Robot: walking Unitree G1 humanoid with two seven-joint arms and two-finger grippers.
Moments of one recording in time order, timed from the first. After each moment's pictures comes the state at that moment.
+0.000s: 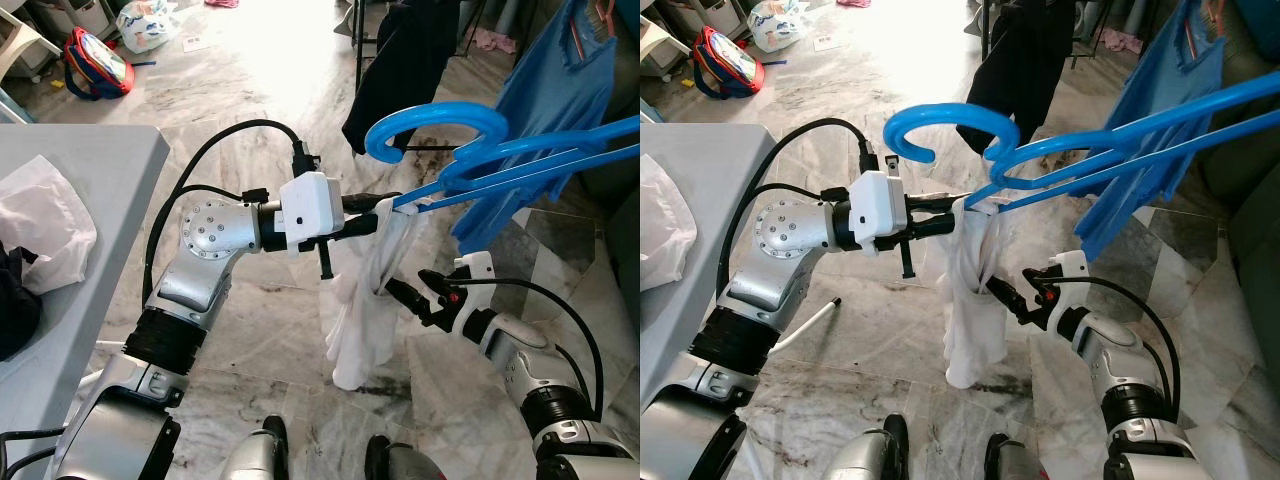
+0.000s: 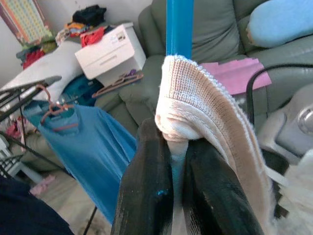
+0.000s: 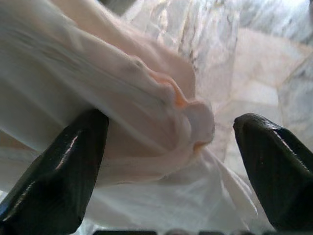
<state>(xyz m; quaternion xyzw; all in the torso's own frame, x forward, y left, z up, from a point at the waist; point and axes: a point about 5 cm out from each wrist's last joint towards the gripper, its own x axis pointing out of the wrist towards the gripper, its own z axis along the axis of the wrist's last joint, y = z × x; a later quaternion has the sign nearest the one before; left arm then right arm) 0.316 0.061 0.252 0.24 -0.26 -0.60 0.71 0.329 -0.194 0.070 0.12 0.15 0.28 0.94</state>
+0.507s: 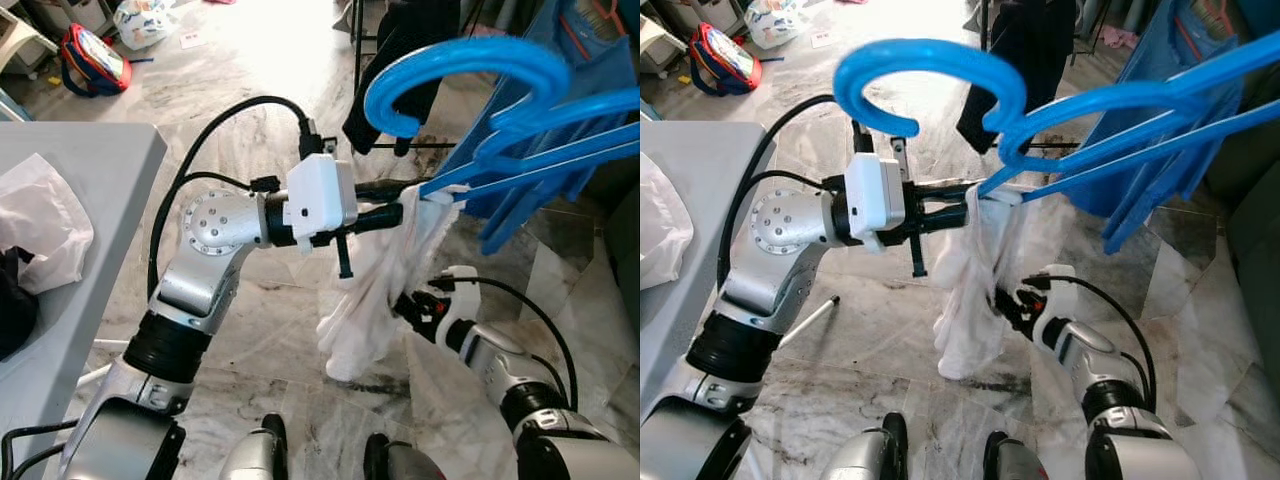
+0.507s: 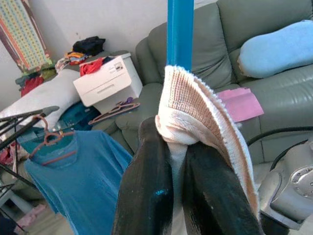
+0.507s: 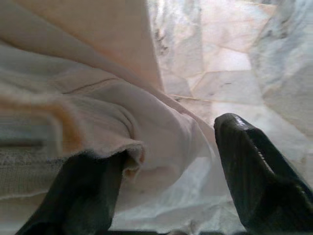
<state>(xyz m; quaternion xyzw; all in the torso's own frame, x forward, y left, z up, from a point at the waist) 0.297 0.049 0.273 0.21 -0.30 -0.62 0.69 0.336 -0.181 0.054 0.15 0.20 0.18 0.95</state>
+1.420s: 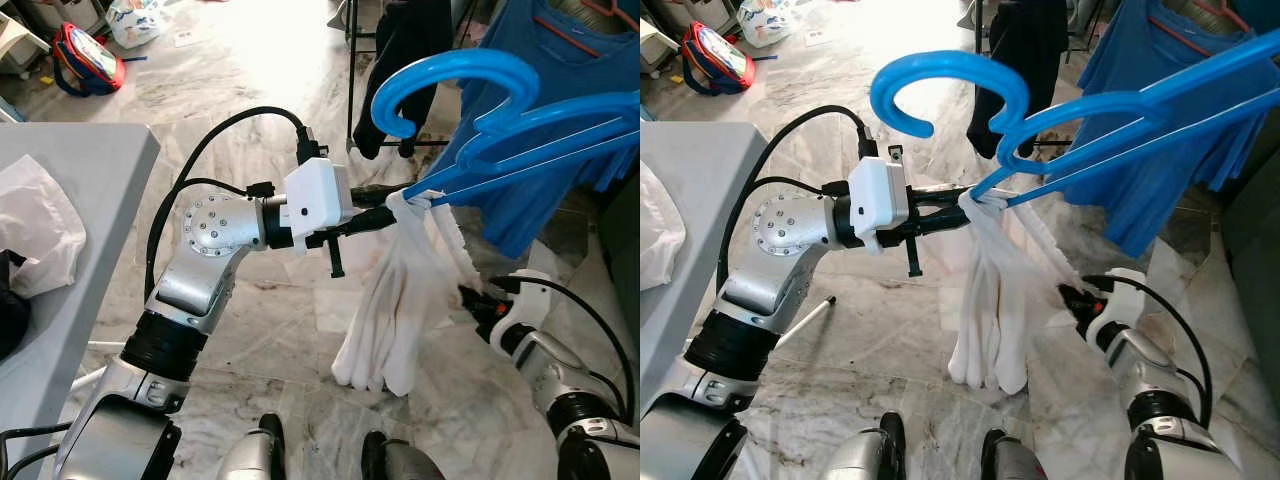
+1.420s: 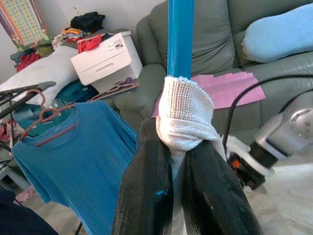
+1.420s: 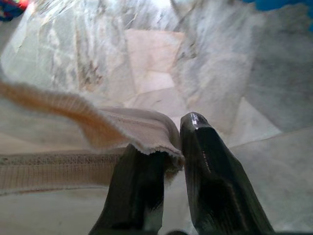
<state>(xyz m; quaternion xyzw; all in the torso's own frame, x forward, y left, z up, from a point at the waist) 0.311 0.057 0.259 0.22 -0.26 -0.61 0.72 0.321 -0.260 0.059 0.16 0.17 0.05 0.97</state>
